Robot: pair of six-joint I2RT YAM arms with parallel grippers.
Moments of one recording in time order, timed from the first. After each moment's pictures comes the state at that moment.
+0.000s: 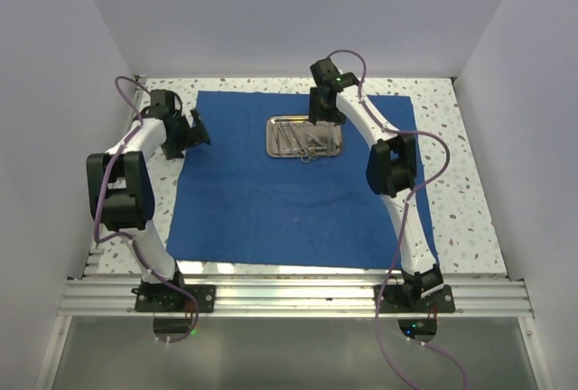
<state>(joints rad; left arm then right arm) 0.08 1.85 1.33 -0.51 0.12 -0.39 0.41 2.52 2.44 -1.00 0.23 0.42</state>
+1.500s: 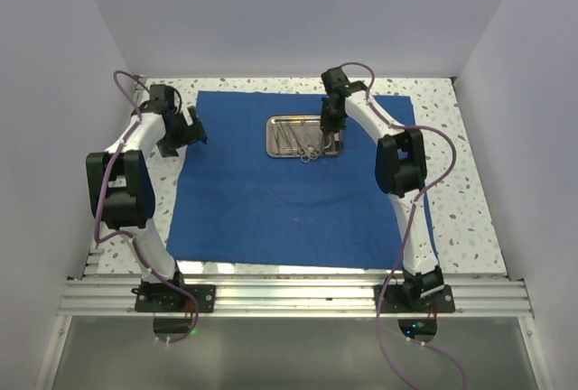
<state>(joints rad) 0.08 1.87 1.40 -0.61 0.05 -0.38 0.35 2.45 2.19 -0.87 0.06 0.47</state>
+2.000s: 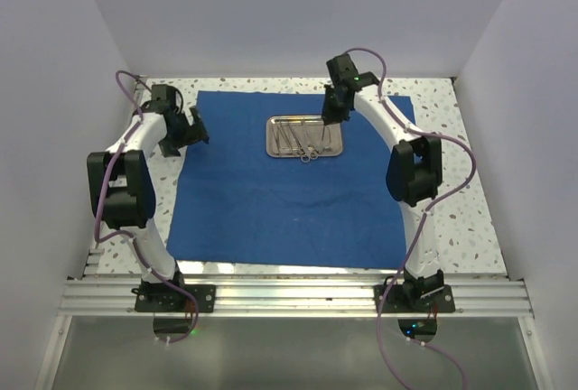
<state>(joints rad) 0.07 1.87 1.40 -0.61 0.06 -0.38 0.37 2.25 2.11 -0.87 0.03 0.50</state>
